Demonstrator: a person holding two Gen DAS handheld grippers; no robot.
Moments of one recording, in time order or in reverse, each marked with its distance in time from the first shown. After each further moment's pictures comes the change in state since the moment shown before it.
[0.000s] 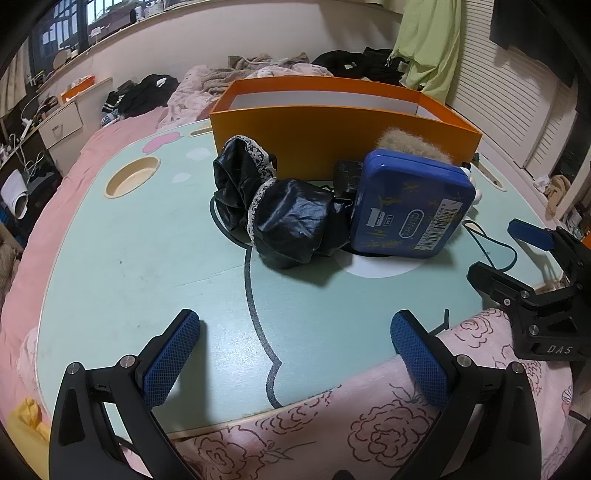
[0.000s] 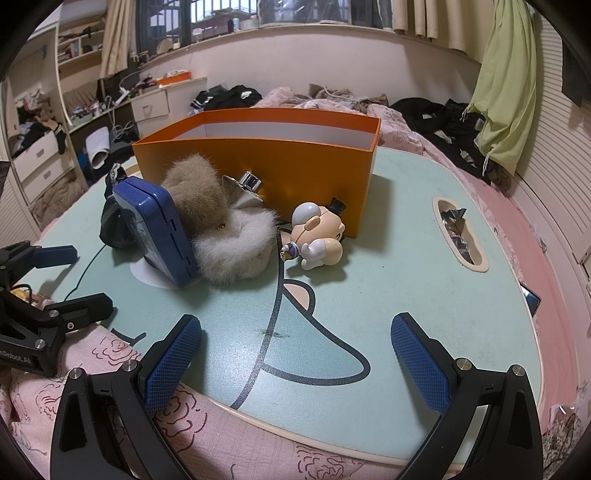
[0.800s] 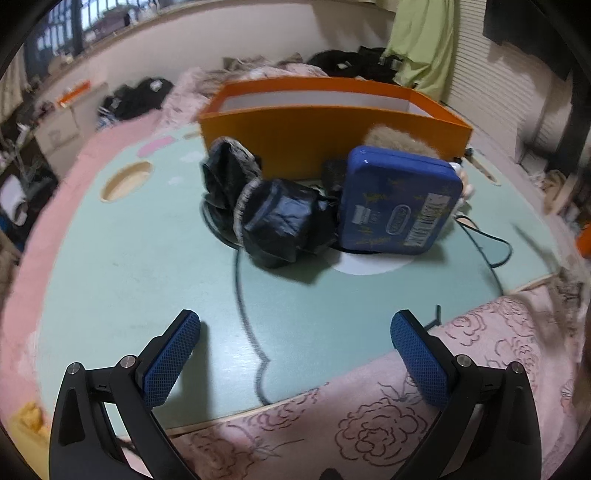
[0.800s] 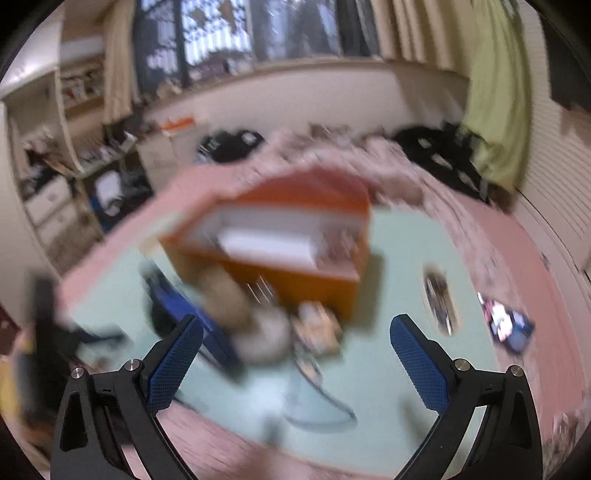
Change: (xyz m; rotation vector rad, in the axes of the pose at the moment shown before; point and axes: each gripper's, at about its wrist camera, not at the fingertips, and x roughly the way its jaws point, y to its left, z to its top) left arm 0.000 -0.003 0.003 0.011 0.001 -0.009; right arm -0.062 -0.013 0.082 0.065 -0.137 0.113
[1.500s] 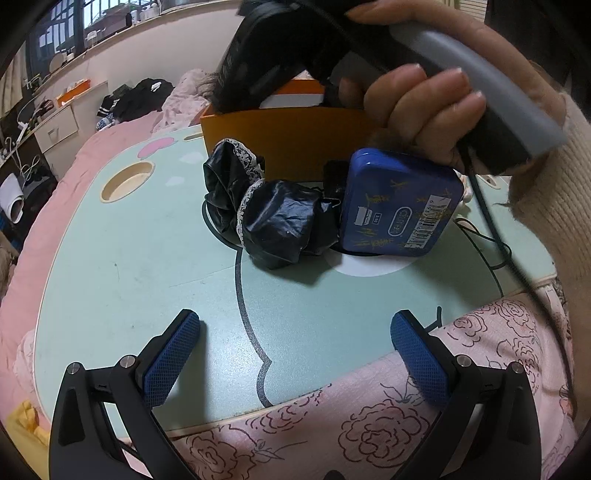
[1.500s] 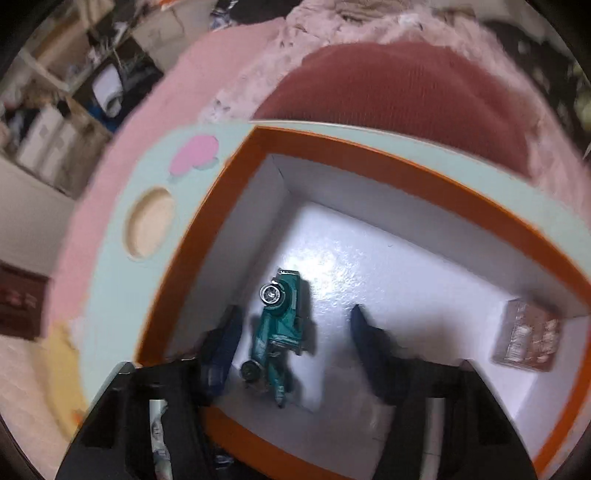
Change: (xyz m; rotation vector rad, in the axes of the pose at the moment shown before) left arm 0.000 0.002 -0.003 -0.011 -0.021 -0.004; right arm 0.243 0.075 0.088 -0.021 0.658 0.114
